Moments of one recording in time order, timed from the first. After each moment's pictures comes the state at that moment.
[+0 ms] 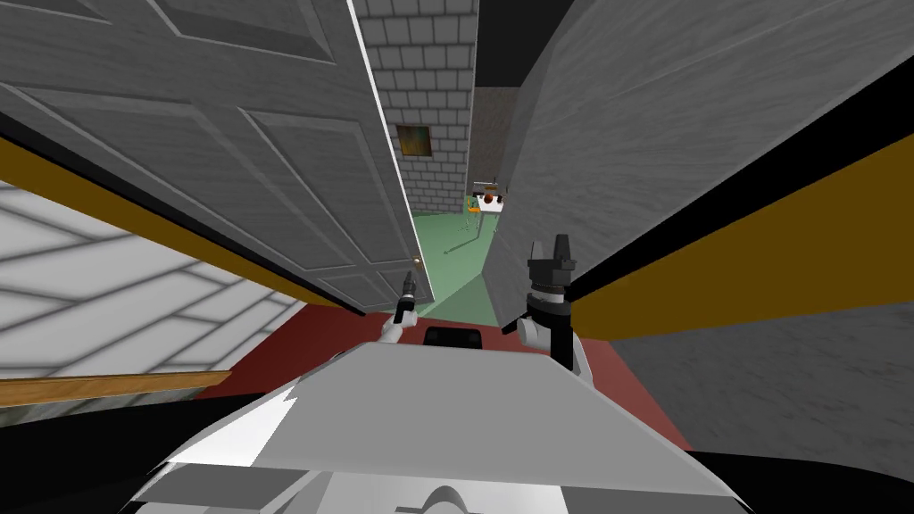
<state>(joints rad) -0.15 0.06 0.15 -0.63 0.15 -0.79 -0.06</state>
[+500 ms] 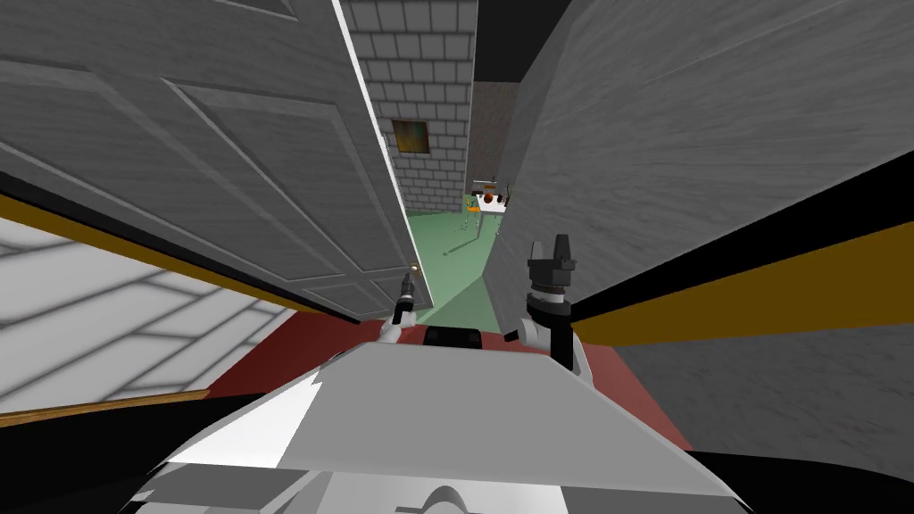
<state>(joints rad) -0.14 0.07 0.15 -0.63 0.15 -0.80 -0.07</state>
